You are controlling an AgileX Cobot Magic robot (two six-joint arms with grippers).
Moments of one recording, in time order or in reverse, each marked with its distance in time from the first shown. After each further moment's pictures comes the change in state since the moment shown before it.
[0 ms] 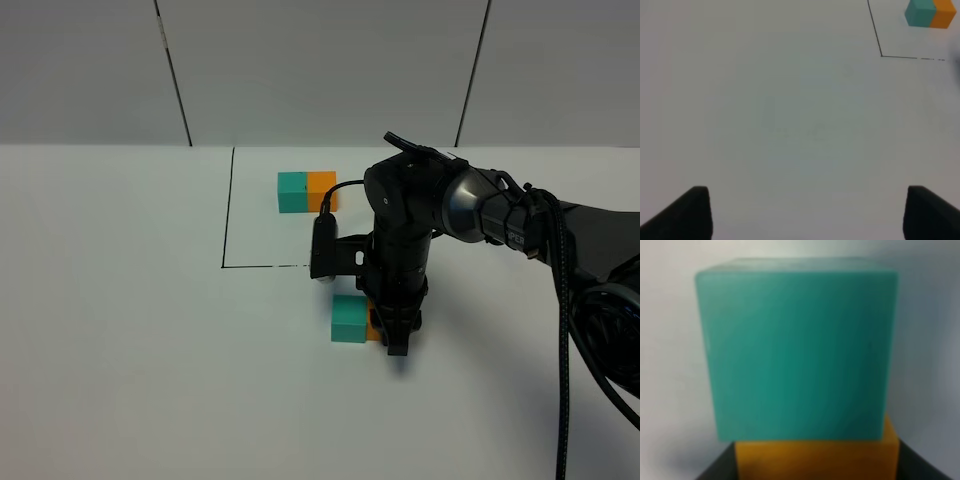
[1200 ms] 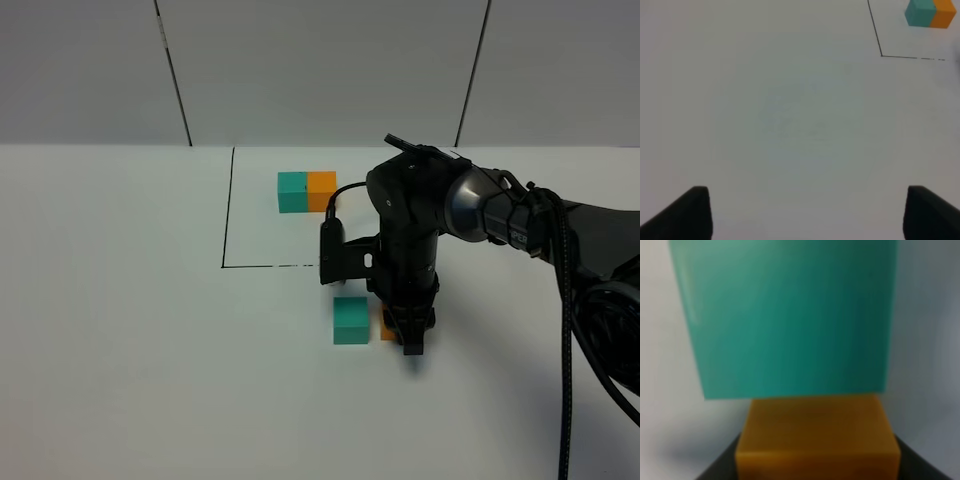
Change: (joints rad) left arm 0.000 0.000 0.000 0.000 0.000 0.000; right arm -0.003 -0.010 0.008 -0.068 0.021 -0.018
